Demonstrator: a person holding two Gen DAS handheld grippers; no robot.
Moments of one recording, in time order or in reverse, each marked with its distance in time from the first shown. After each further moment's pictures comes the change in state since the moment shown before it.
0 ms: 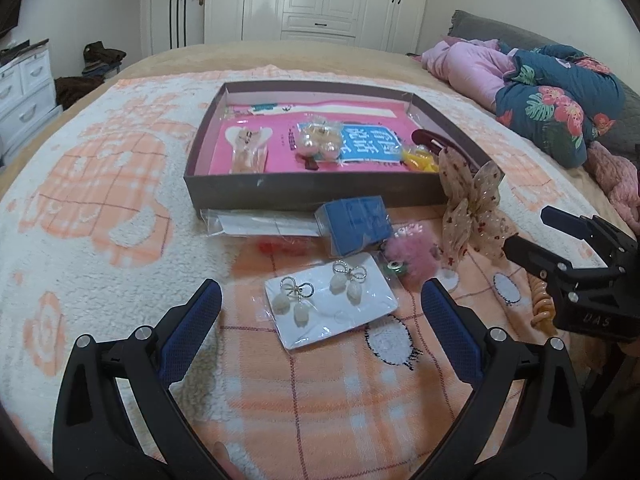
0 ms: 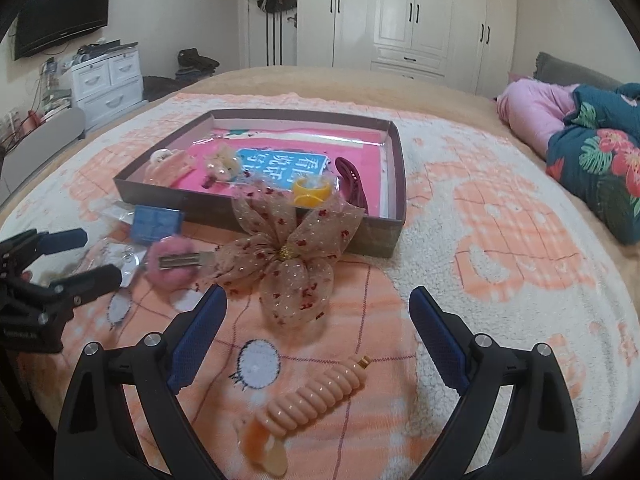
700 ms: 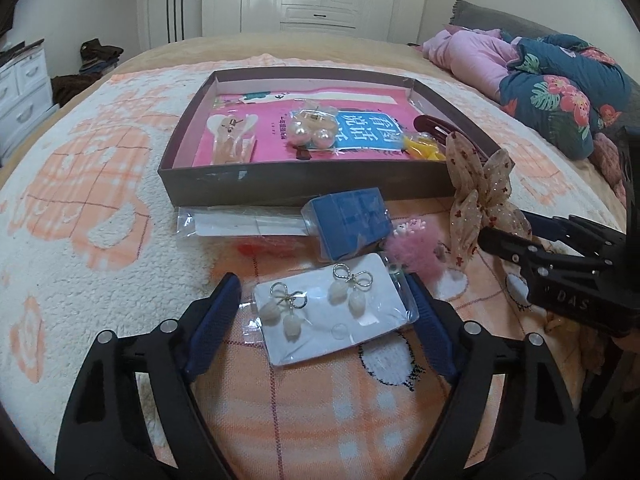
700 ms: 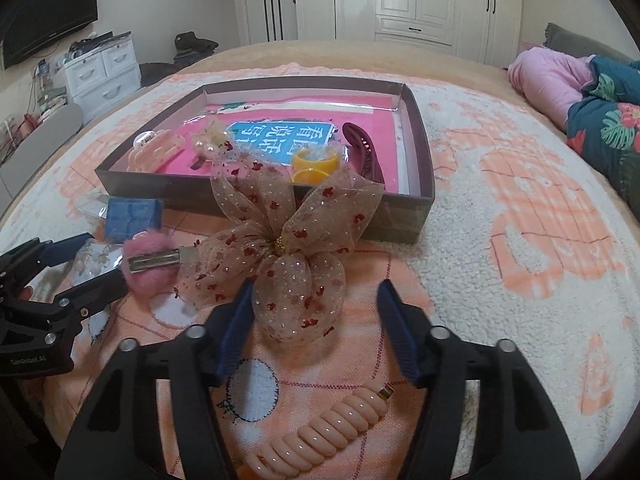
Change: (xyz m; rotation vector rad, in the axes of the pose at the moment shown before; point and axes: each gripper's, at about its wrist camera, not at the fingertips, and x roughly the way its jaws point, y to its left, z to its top) left arm 0.017 -0.008 0.002 0.017 0.030 0.009; right arm 0.038 -0.003 0.004 0.039 0.098 0.056
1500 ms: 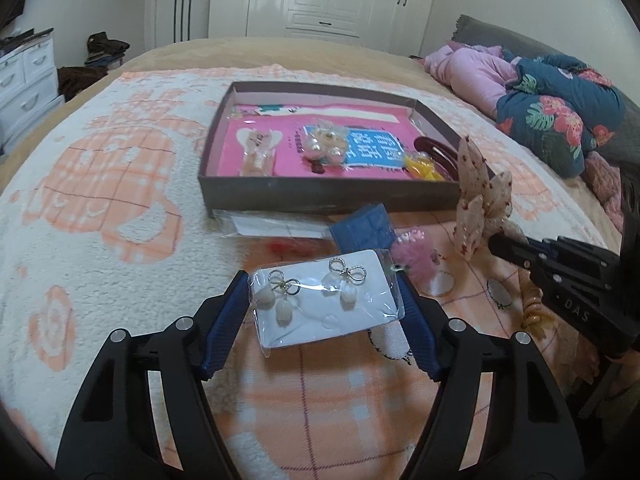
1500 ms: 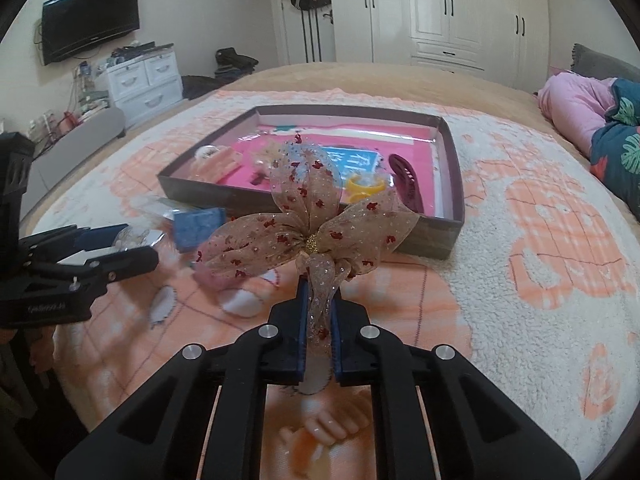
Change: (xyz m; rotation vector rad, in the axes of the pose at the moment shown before) left arm -0.032 0.018 0.002 -0.055 -0.033 -0.022; right arm -0.037 0.017 -0.007 -0.069 -0.090 0.126
